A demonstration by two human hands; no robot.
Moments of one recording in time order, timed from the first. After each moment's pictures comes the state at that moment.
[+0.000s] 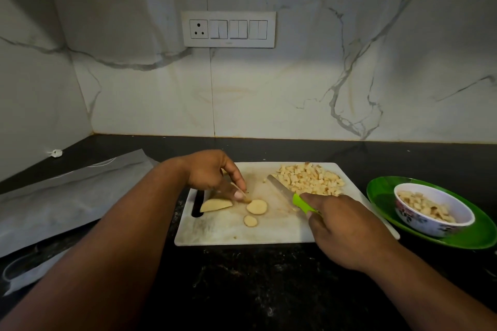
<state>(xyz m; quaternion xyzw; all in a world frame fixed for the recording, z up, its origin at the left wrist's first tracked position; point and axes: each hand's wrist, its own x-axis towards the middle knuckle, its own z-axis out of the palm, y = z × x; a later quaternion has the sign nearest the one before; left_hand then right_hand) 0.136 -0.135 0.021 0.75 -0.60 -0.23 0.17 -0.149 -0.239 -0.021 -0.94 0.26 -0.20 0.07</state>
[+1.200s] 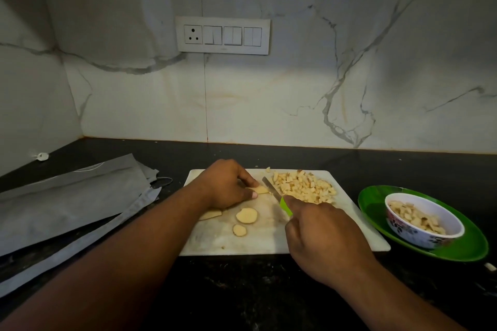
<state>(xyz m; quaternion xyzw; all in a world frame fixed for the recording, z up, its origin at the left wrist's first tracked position) 0.095 -0.174 -0.008 0.80 -0.54 -0.08 0.25 -0.134 -0.221 -0.019 -0.93 0.28 -0.24 0.04</state>
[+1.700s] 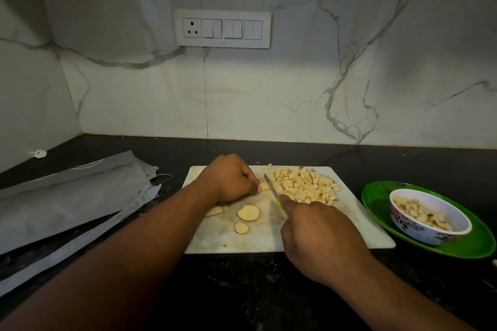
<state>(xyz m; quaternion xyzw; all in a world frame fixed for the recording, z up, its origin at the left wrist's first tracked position) 0.097 -0.189 -0.015 0.82 -0.49 -0.09 0.29 -0.125 -0.217 -0.021 -0.94 0.28 -0.18 0.00</state>
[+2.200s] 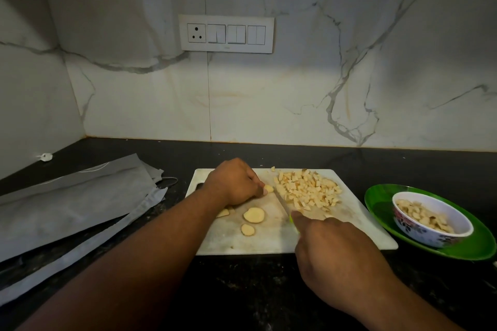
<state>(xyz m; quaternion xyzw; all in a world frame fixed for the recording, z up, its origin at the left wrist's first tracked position) 0.099 -0.194 -0.018 0.83 -0.46 -0.11 0.30 -0.146 -0.200 -0.016 -0.95 0.28 -0.15 -0.01</state>
